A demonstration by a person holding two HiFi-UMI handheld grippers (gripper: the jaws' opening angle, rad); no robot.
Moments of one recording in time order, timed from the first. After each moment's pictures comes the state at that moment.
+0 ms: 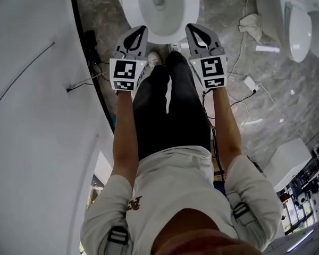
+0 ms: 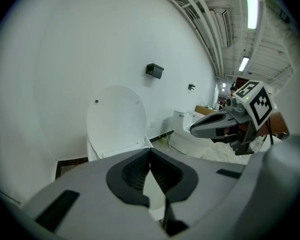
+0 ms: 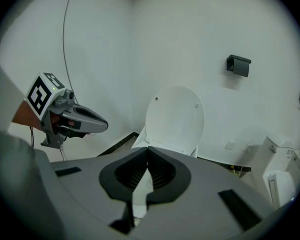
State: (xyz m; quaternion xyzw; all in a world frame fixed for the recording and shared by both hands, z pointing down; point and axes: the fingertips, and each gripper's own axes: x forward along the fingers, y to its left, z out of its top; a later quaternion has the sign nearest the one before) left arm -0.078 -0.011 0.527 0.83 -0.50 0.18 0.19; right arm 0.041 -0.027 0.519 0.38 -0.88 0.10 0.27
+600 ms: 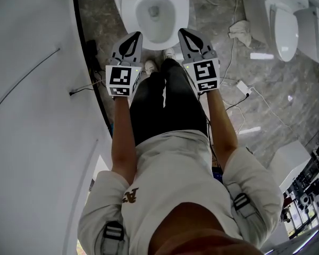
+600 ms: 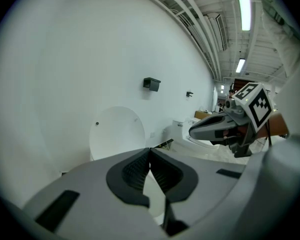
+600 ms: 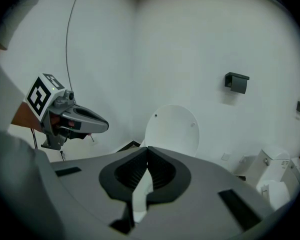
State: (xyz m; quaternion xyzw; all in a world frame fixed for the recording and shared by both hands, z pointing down) left arm -0.071 -0.001 0.433 0.83 -0.50 0.17 0.15; right arm 0.044 -0.016 0.430 0.38 -0.89 0.08 0.25
